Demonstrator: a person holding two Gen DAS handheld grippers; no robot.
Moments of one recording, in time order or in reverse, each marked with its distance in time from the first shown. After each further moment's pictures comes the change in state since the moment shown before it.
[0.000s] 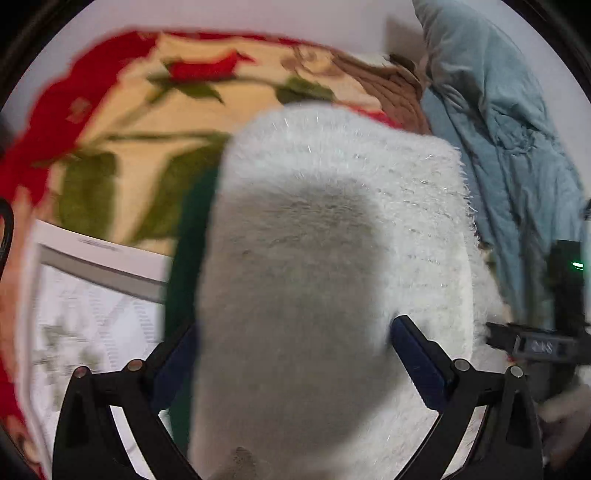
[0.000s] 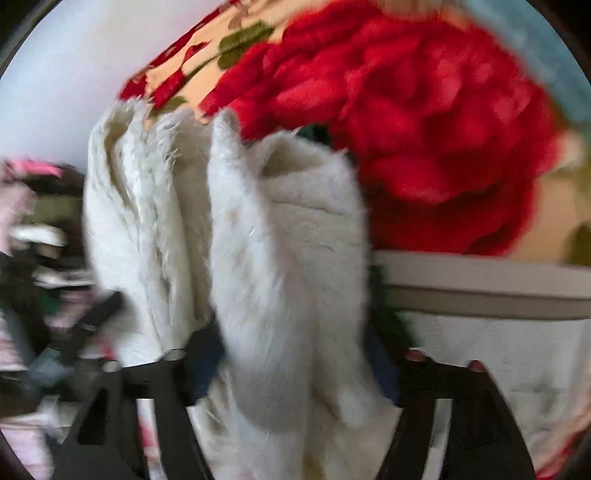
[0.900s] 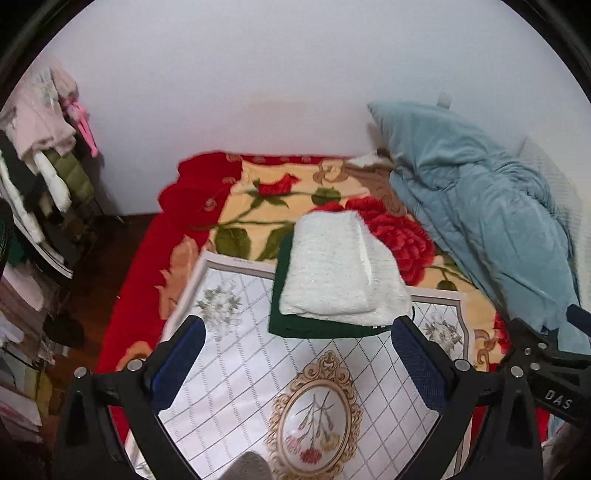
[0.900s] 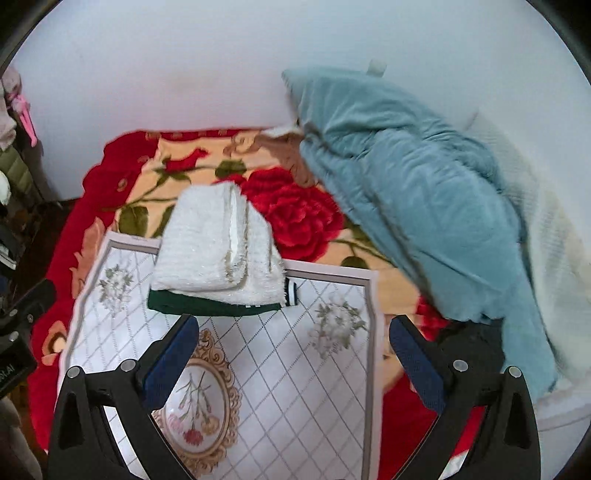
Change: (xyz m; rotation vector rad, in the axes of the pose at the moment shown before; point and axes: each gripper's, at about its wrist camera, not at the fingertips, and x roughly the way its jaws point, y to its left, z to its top) left arm -0.371 -0.090 -0.179 0.061 -0.346 0.240; right arm -0.368 0.165 -0.367 -0.127 -0.523 -0.518
